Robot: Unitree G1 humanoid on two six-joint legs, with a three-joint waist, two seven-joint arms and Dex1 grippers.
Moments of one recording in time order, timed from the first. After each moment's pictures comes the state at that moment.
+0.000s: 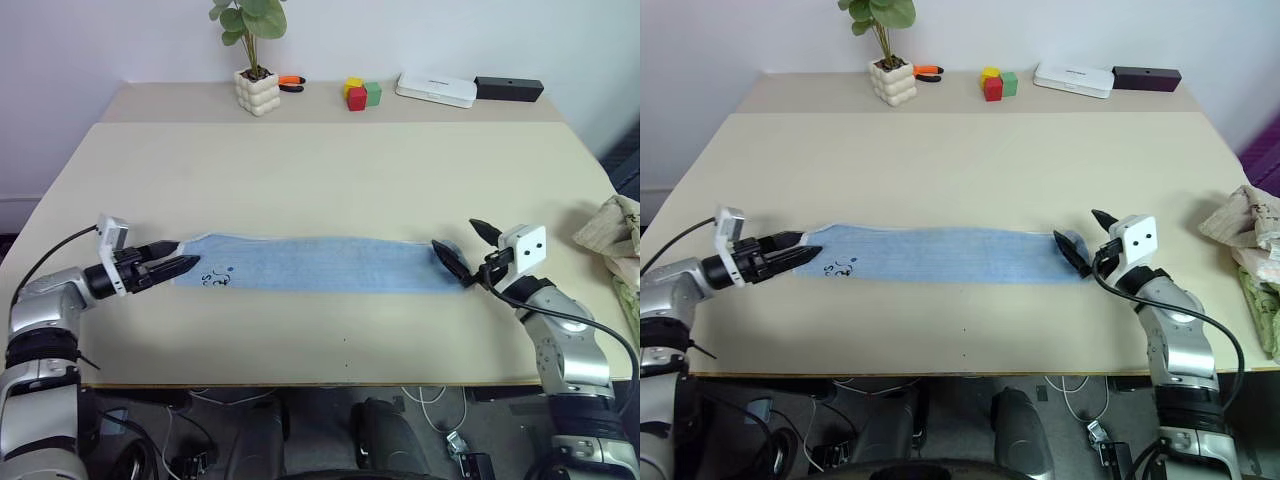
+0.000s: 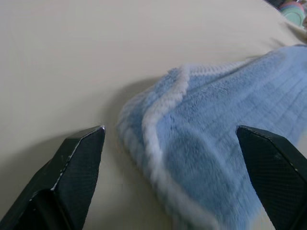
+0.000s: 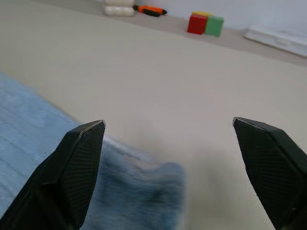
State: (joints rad) left arm -0.52 0.79 0.26 0.82 -0.39 0.25 -1.32; right arm -0.15 -0.53 -0.26 0.09 0.34 0.01 0.65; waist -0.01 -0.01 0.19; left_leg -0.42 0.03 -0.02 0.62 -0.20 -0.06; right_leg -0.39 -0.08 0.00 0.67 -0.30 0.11
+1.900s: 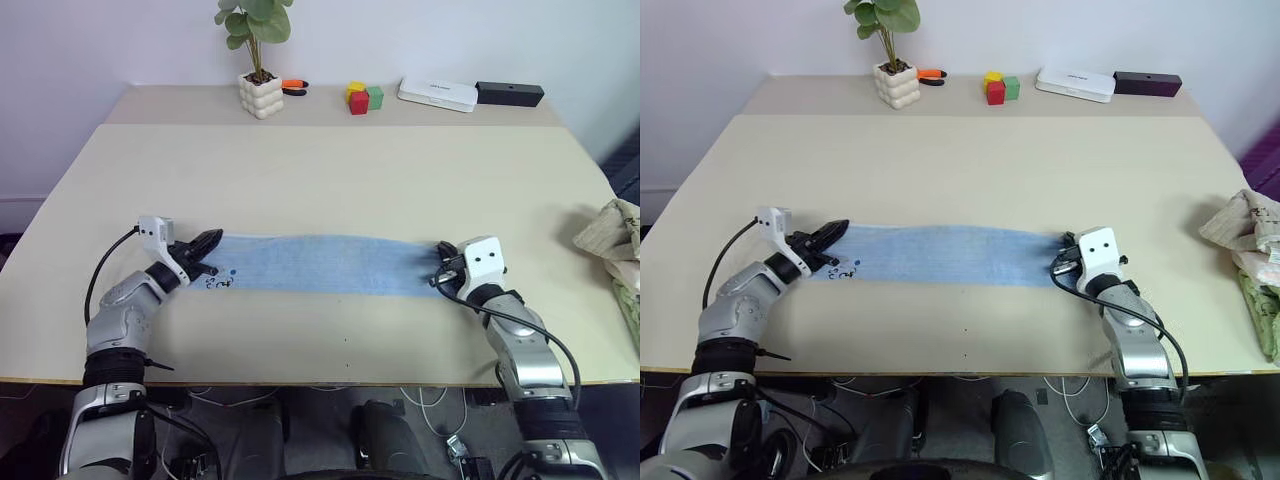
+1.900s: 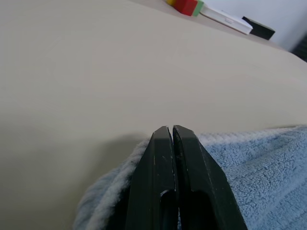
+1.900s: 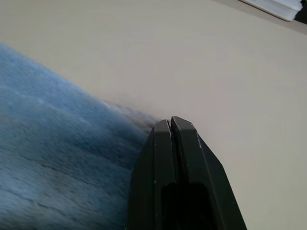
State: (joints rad) left arm -0.41 0.46 0.27 0.47 -0.50 0.26 -0.78; right arm -0.14 -0.41 -0.11 0.09 0.08 0.10 0.30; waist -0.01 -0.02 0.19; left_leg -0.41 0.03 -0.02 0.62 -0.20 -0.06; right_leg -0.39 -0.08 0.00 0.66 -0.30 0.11
